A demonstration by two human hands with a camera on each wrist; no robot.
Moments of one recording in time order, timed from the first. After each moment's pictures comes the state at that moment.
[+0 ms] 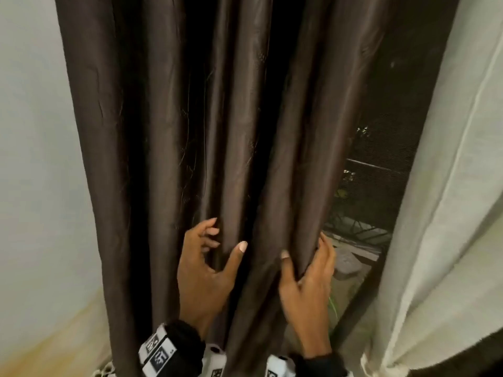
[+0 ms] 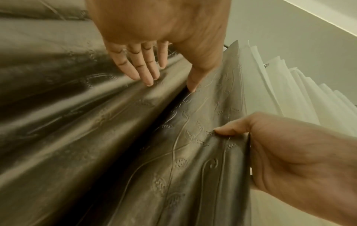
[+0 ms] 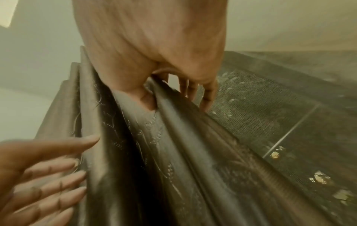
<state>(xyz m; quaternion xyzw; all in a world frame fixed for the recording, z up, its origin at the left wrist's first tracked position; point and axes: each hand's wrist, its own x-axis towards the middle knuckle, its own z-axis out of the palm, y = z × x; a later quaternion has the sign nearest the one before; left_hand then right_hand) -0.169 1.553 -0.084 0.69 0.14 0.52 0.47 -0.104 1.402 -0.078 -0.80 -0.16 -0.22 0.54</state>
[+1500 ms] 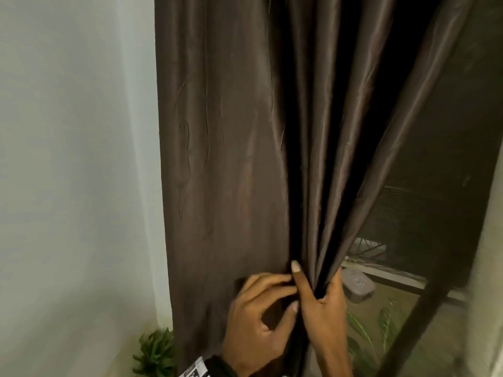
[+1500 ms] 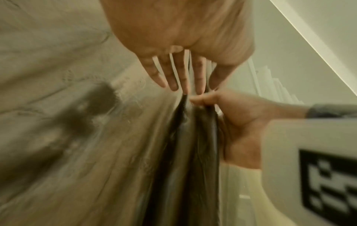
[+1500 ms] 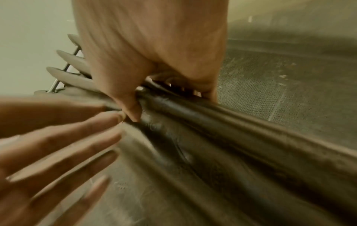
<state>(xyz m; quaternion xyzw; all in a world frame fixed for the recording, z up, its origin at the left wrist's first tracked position) -0.180 1.678 -0.095 0.78 -0.11 0.46 0.40 -0.127 1.554 -0.058 -0.72 -0.07 -0.12 0.68</state>
